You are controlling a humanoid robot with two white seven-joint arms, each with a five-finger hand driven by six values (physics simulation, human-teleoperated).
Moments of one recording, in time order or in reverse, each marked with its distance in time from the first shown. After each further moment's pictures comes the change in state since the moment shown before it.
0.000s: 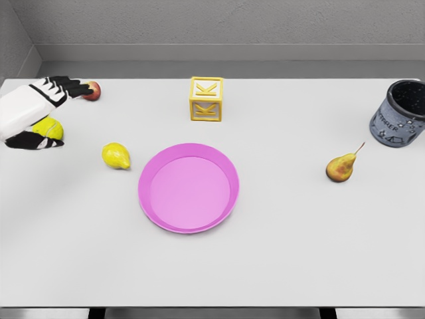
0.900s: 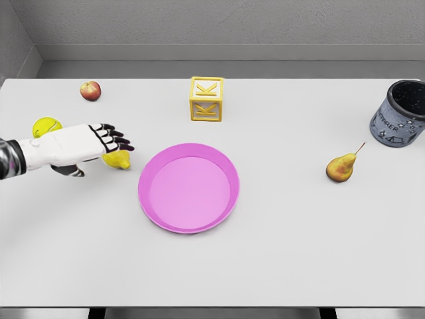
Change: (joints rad) left arm -0.180 0.032 -0.387 0.074 -0.257 0.001 -0.088; right arm 0.000 0.000 0.000 0.000 0.000 0.000 0.000
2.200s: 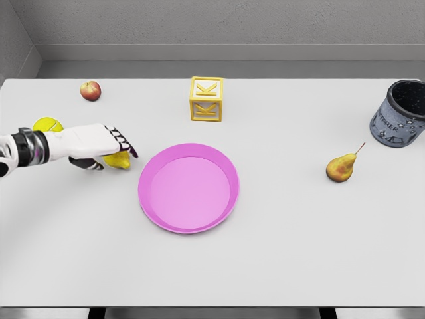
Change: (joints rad) left arm -0.127 -0.123 -0.068 0.150 0.002 0.000 -0.146; right arm 0.000 0.000 0.000 0.000 0.000 0.000 0.000
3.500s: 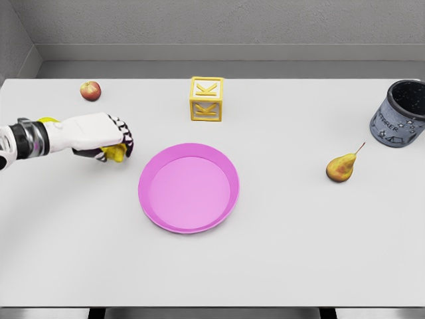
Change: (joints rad) left arm -0.020 0.001 0.018 -0.061 0.022 -0.001 -0.001; right arm 0.000 0.000 0.000 0.000 0.000 0.000 0.000
